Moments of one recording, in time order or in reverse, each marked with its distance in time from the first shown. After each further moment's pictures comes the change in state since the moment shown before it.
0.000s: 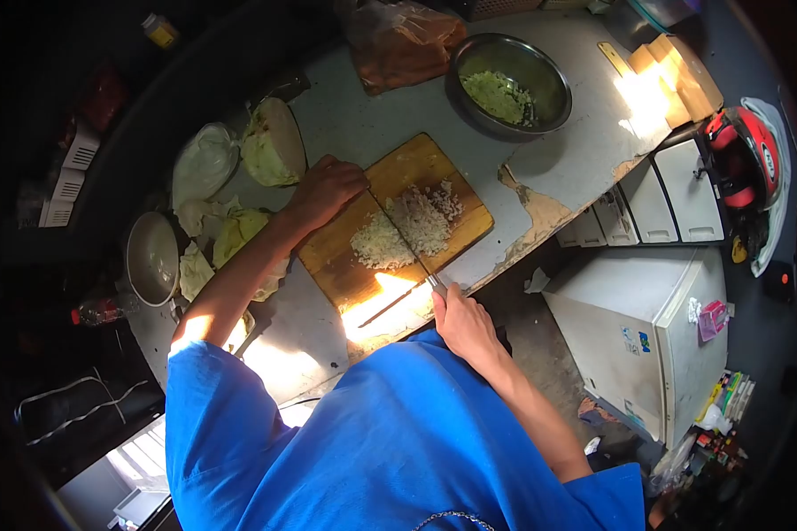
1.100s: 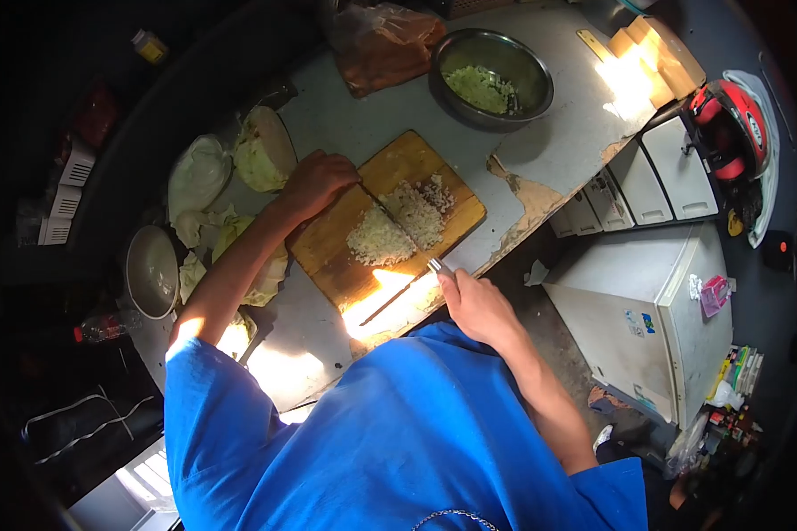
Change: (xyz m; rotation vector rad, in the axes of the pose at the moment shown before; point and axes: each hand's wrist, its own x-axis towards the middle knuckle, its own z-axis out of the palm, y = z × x) left_hand 0.012 -0.011 -0.010 -0.121 -0.068 0.012; right_hand -0.008 -0.014 -0.046 0.038 -0.097 0.069
